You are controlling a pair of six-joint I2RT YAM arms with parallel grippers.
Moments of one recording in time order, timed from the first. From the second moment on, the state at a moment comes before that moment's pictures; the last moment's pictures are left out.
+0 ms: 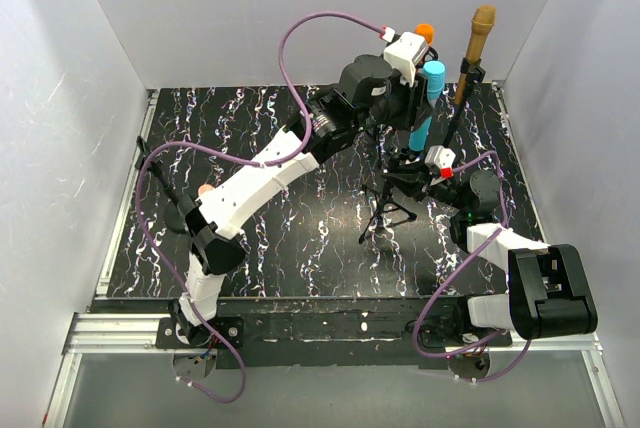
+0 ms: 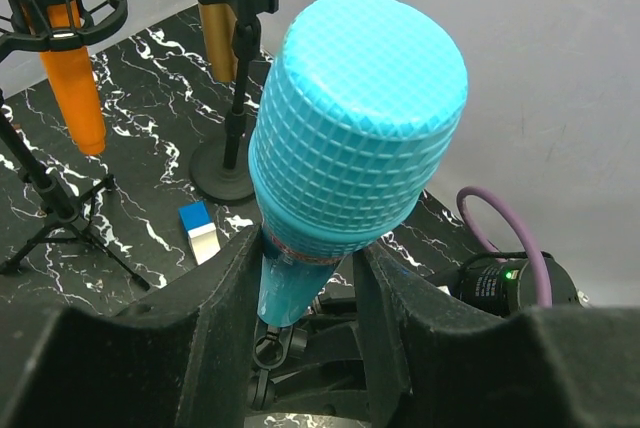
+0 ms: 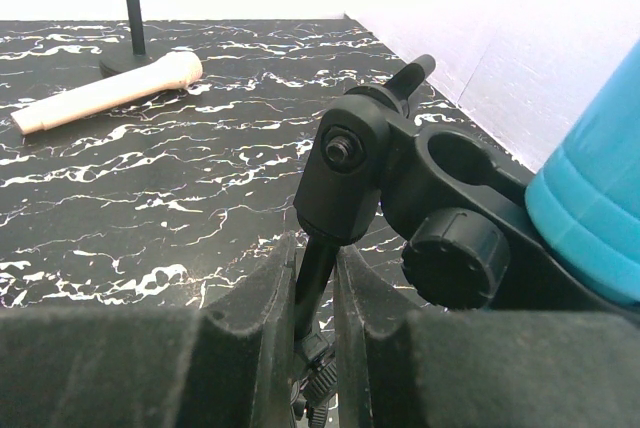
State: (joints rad) left arm -0.96 2.02 2.34 -0.56 -0.02 -0.27; right arm 0.14 1.30 0.41 1.11 -1.01 -0.01
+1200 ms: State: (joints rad) left arm -0.97 2.10 2.34 -0.77 0.07 -0.30; right arm 0.08 1.30 0.39 1.15 -1.07 0.05
